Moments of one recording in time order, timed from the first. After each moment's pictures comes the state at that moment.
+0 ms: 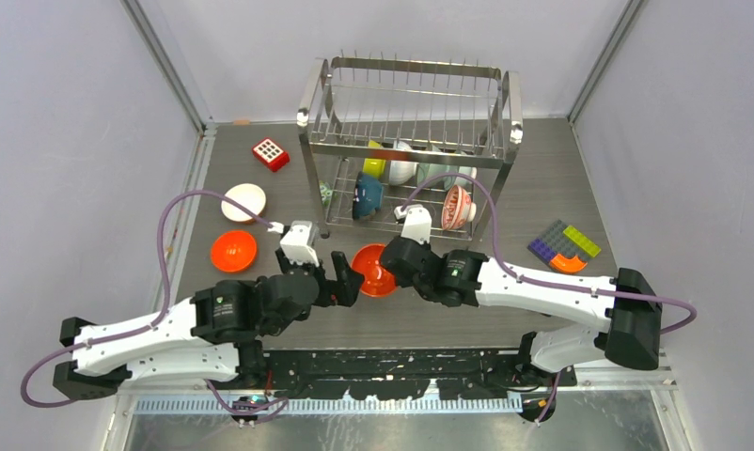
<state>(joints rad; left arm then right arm) -1.33 0.76 0.88 -0.69 -0.68 -0.82 1.17 1.34 1.02 -0.56 0.59 0.77</state>
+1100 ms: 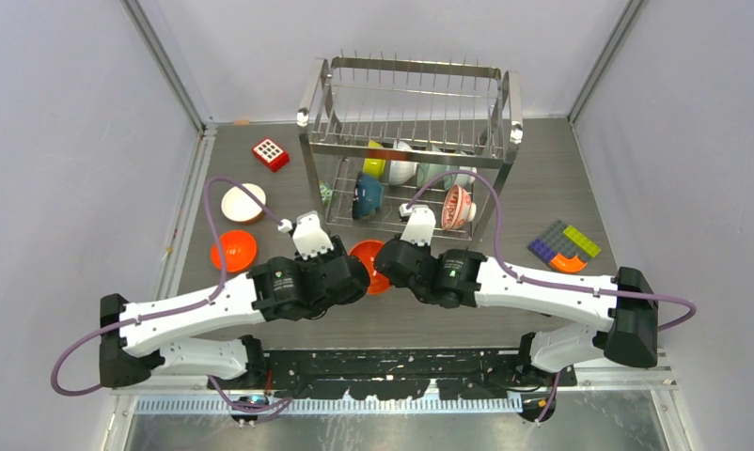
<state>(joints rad) -1.26 1.11 1.07 -1.00 -0.79 -1.39 1.21 1.35 1.09 -0.64 0.65 0.97</state>
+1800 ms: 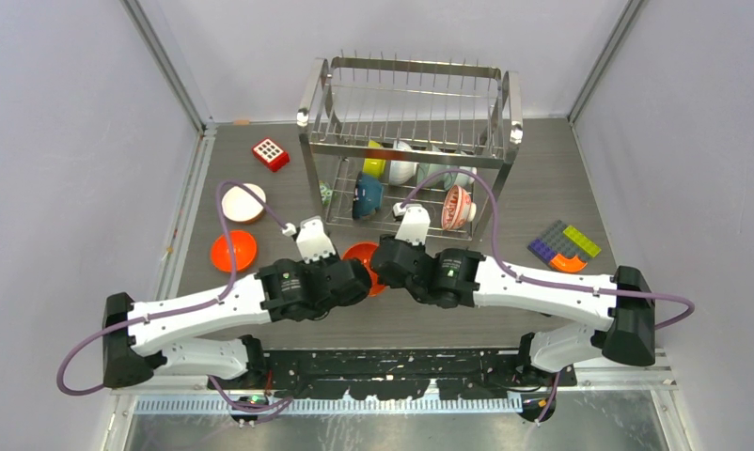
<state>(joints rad) -1.24 1.12 1.01 -0.97 -0.76 -1.38 1.23 1.37 1.13 -0.66 0.63 0.97</state>
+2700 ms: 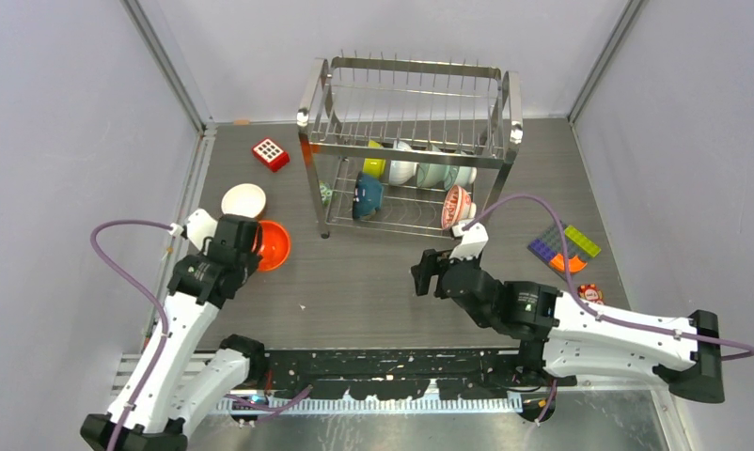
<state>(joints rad) -0.35 0.78 0.91 -1.07 -0.56 -1.01 1.23 0.87 0.71 -0.46 0.71 0.75</state>
